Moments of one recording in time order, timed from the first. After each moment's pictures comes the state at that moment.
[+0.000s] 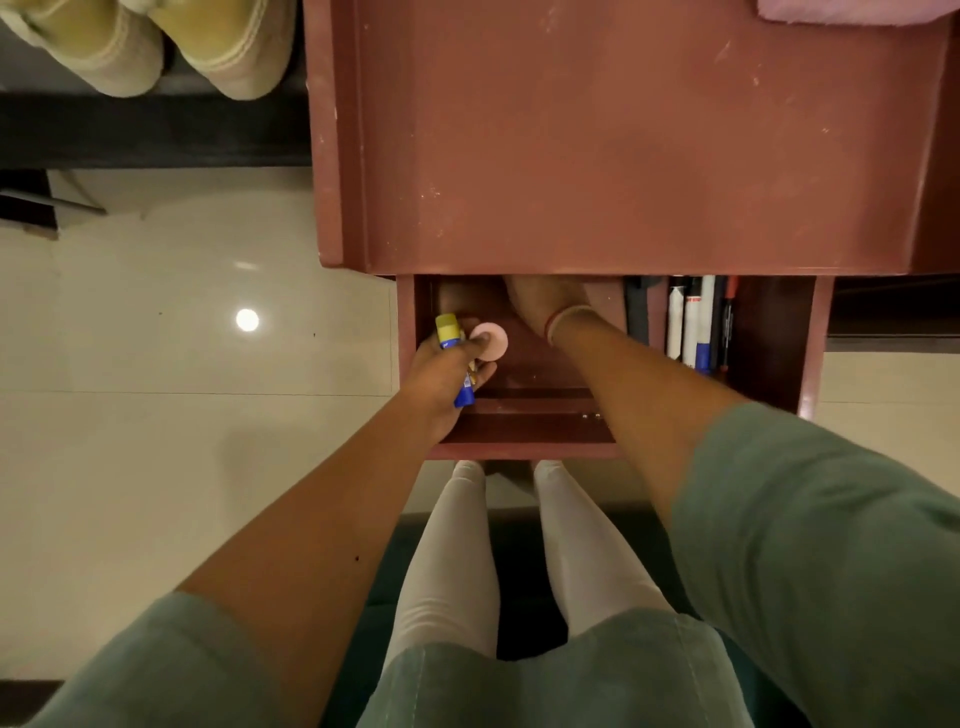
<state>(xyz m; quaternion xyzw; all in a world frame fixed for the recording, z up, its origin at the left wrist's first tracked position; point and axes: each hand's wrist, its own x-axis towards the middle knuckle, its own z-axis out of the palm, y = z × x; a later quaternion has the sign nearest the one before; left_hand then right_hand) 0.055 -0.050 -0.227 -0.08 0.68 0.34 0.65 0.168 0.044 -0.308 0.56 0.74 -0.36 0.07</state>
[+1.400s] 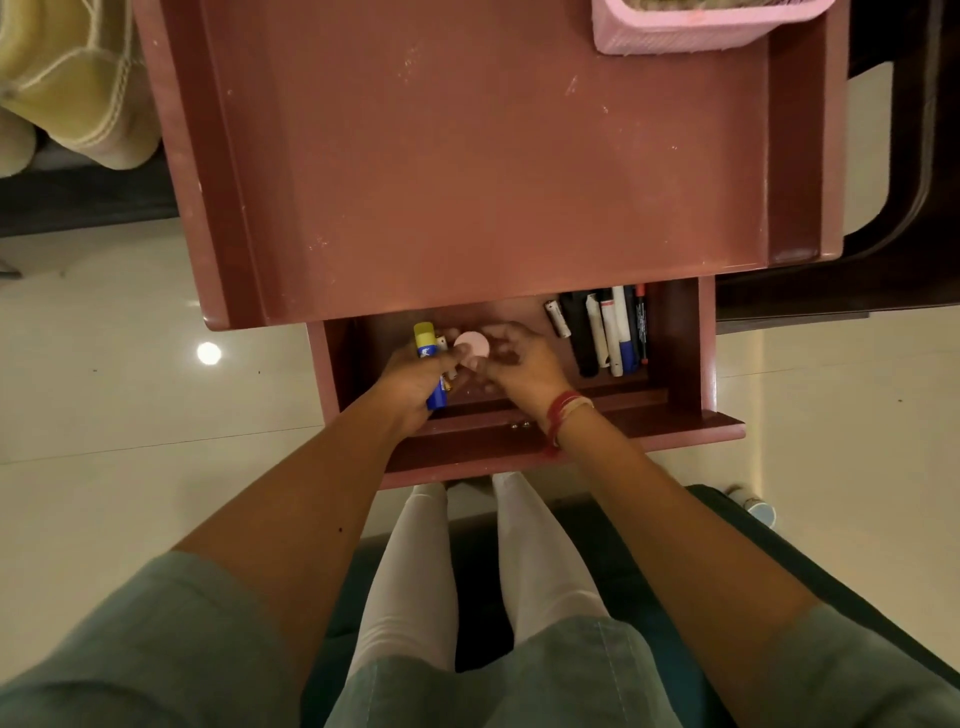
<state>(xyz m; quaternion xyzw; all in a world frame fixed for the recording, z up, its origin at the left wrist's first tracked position) 0.097 -0.019 -0.236 0.01 0.69 0.24 0.69 0.229 -0.021 -0.248 0.65 0.35 -0.66 -0.14</state>
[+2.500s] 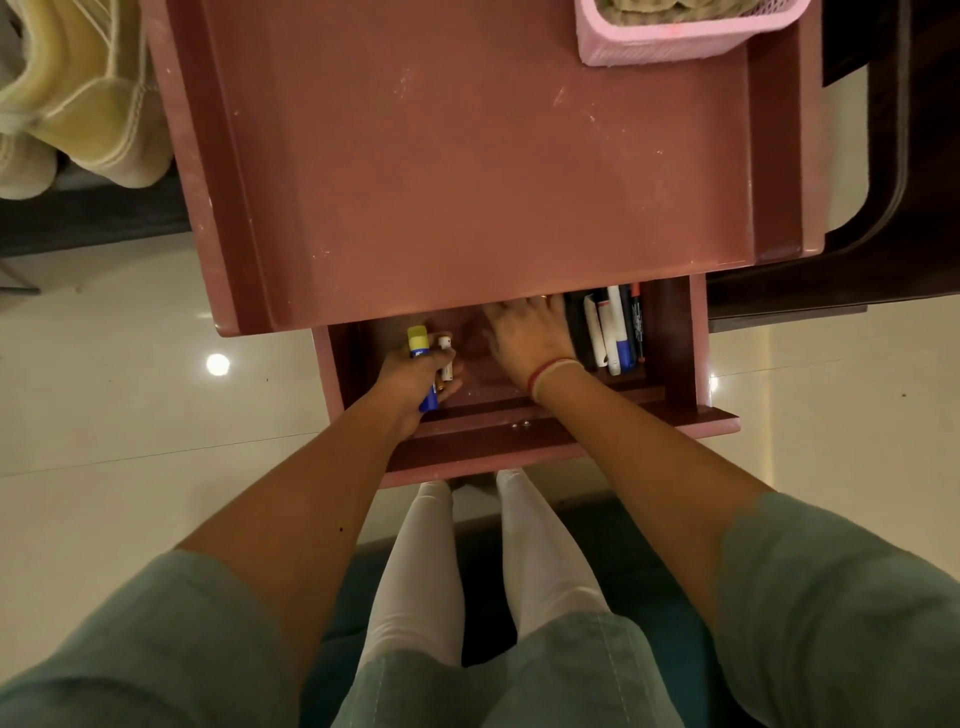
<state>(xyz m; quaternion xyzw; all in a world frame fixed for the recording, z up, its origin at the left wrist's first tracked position) 0.090 -0.018 -0.232 0.02 0.72 0.22 0.66 0.231 0.016 -0.257 0.58 0.79 -0.17 0.14</state>
